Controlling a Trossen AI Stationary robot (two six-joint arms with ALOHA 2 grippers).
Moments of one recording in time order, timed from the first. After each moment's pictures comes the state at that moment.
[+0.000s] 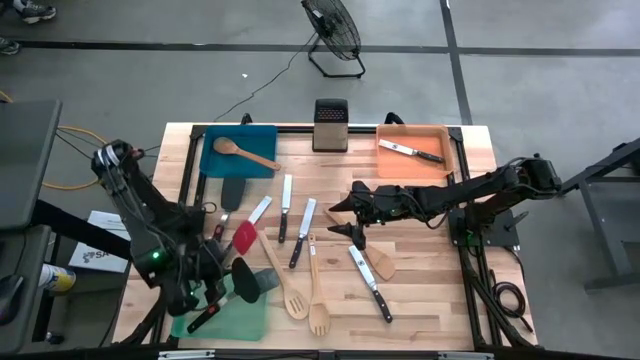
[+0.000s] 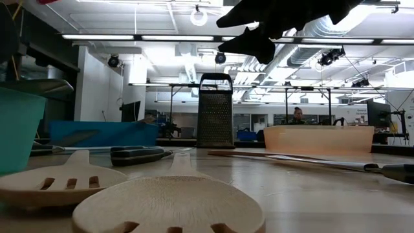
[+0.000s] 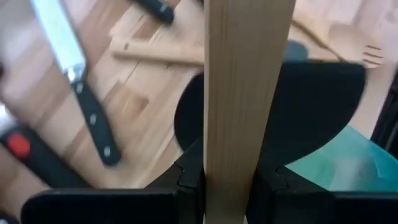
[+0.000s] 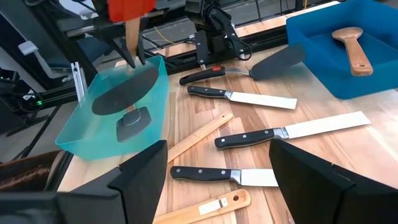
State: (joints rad) left arm -1.06 1.22 0.94 -1.03 -0.55 -1.63; right arm 0.10 1.43 0.82 0.27 0.05 0.31
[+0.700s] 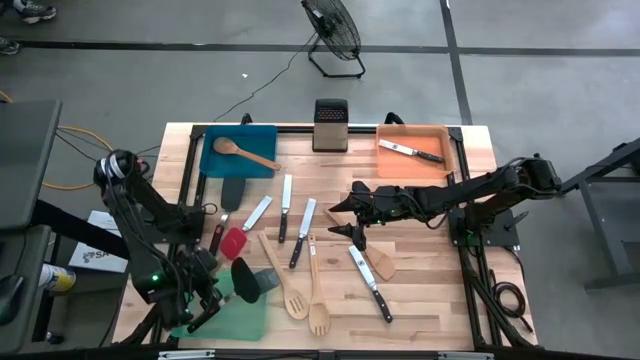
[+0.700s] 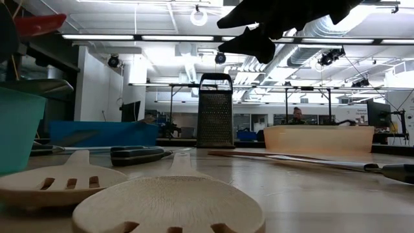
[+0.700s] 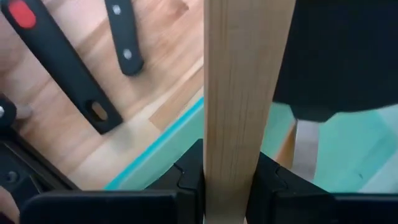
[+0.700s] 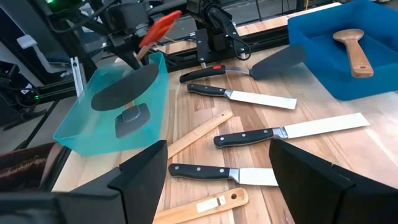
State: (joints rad) left arm -1.17 1.36 0.90 -1.03 -0.38 -1.96; right arm 0.10 1.43 0.82 0.27 0.05 0.29
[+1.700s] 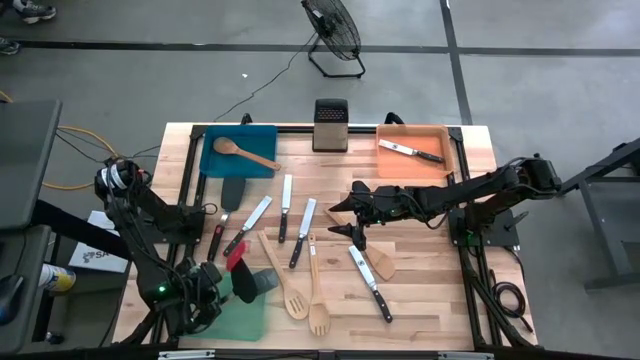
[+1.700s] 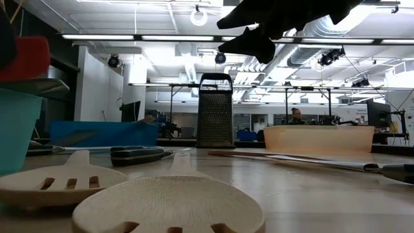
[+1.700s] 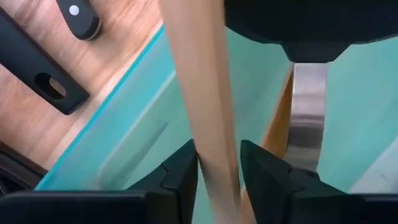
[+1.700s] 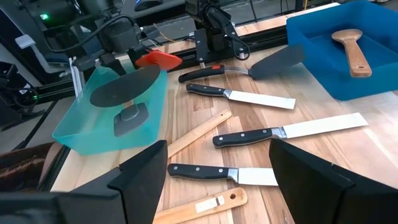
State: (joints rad) left arm -1.17 1.46 0.90 -0.91 -0.27 -1.81; right arm 0.10 1.43 0.82 0.26 0.05 0.29
